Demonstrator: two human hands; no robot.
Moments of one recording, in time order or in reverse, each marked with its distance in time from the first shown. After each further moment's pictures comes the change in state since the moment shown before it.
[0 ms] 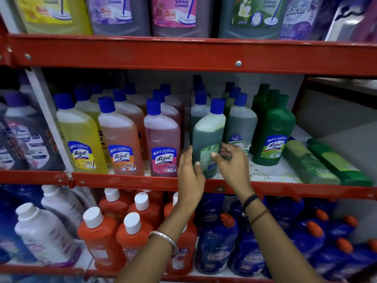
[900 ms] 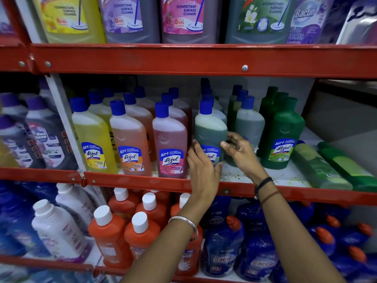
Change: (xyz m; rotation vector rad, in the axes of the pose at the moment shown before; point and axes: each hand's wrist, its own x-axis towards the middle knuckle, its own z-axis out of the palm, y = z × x) left_hand 0.009 0.008 0.022 0.462 0.037 0.082; right_hand 0.037 -0.005 -0.015 0.352 -0.381 -0.024
